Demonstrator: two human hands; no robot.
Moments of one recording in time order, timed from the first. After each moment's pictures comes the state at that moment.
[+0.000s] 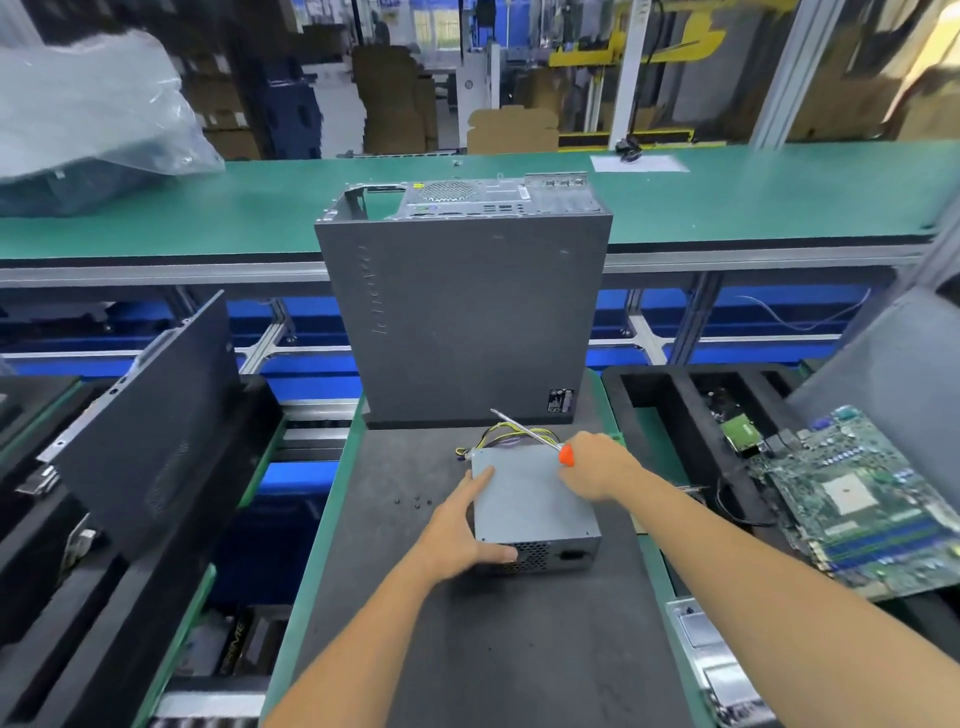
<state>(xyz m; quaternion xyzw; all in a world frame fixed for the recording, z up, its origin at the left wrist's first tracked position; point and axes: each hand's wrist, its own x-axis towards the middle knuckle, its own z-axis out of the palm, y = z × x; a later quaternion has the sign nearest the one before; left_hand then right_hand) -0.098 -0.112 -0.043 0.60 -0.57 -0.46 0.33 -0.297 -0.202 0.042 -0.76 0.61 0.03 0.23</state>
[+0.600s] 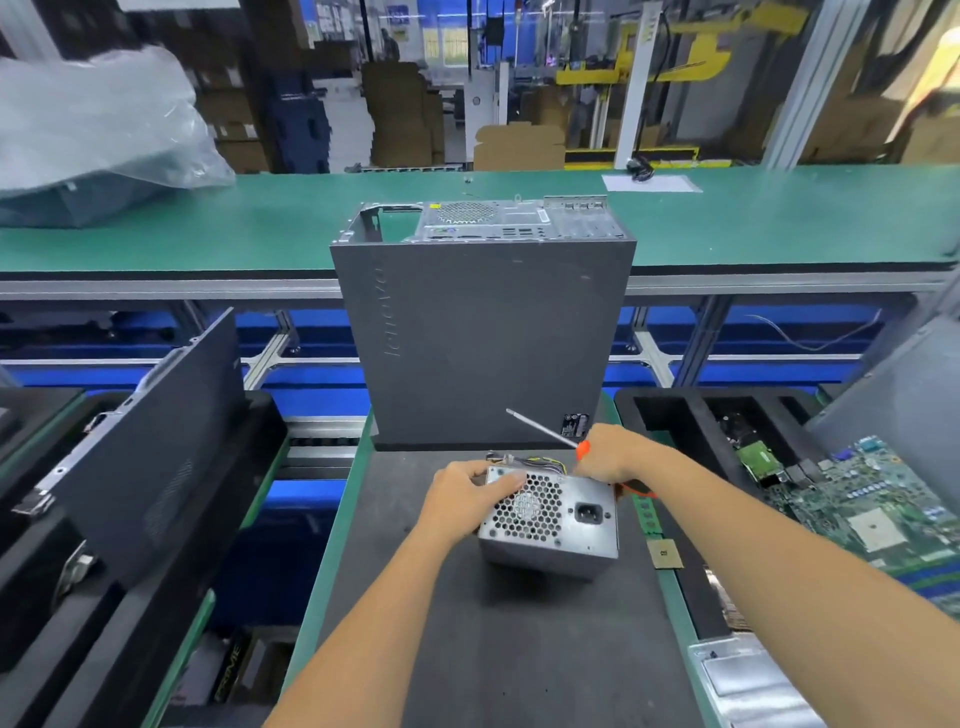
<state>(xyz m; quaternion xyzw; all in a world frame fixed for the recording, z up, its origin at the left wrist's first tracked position) -0.087 -0.160 0.011 0.65 -0.52 -0.41 0.37 -0.282 -0.242 0.081 -0.75 0.60 0.10 0.26</state>
